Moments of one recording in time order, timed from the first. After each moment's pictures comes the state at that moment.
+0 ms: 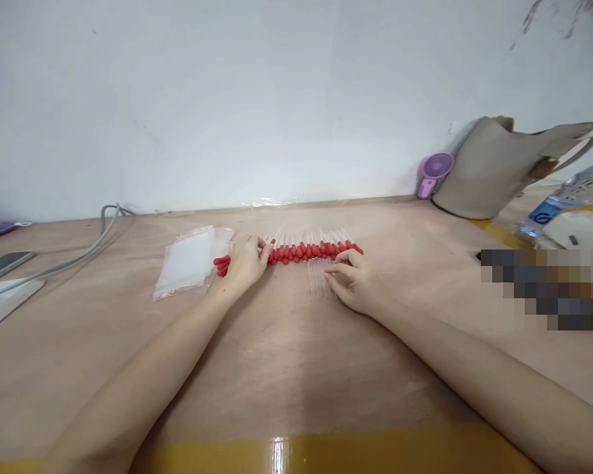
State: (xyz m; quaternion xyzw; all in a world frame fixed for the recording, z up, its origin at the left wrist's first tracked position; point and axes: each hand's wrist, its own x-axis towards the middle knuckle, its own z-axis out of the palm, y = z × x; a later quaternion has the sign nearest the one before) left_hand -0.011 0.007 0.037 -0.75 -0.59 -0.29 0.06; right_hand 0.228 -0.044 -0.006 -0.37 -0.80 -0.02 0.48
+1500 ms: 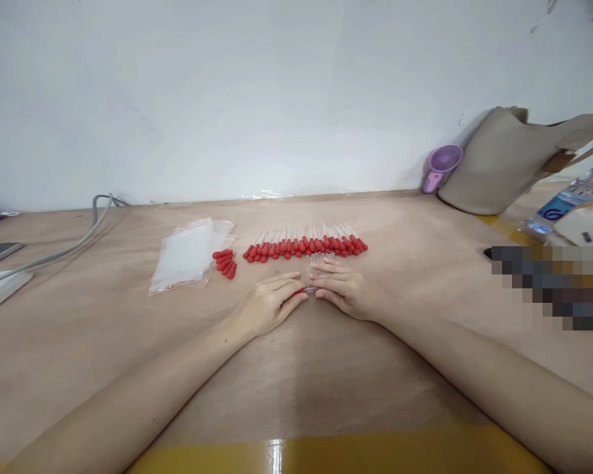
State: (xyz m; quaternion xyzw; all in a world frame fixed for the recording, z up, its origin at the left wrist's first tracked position) left_hand 0.002 -0.059 -0.002 -0.90 -0.26 -0.35 0.01; right_hand 0.221 -0.048 -0.009 -0.24 -0.90 -0.02 0.35
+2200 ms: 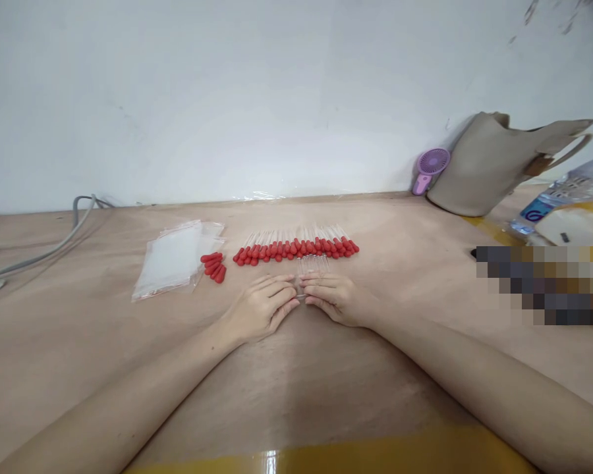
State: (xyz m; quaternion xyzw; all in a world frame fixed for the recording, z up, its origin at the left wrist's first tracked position) left_hand 0.002 -0.062 0.008 -0.92 -0.26 -0.27 0.06; right_hand 0.216 -0.051 -0.010 -0.18 -0.91 0.01 0.38
